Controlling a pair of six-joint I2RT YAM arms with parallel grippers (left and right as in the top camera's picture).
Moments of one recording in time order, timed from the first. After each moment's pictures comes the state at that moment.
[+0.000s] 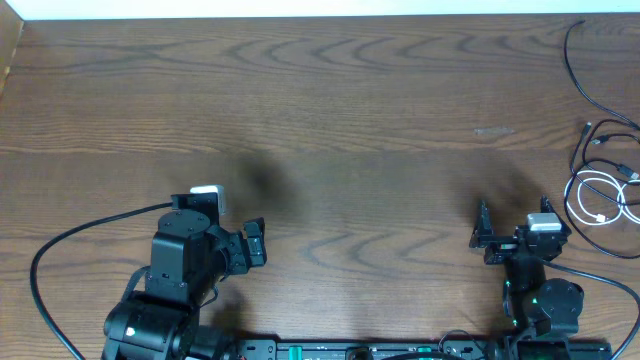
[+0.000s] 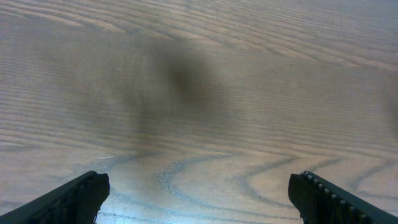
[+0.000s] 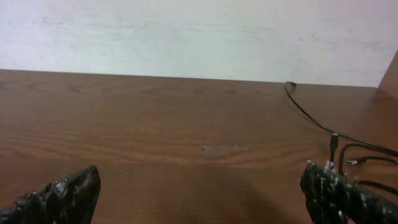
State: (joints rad) left arm -0.25 0.63 0.77 -0.94 0.00 -0.33; right arm 0.00 0.01 0.01 -0.07 -0.02 -0.02
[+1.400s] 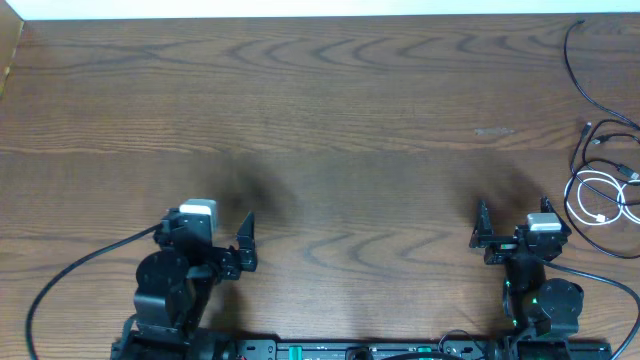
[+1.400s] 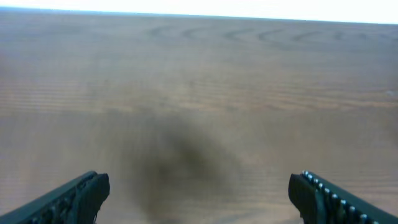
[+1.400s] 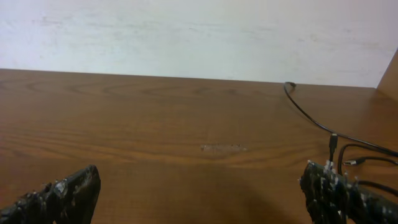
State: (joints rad) left arm -0.17 0.34 0.56 -0.68 0.01 -0.11; right arm 0.00 0.01 0.01 -0.07 -0.02 -0.02
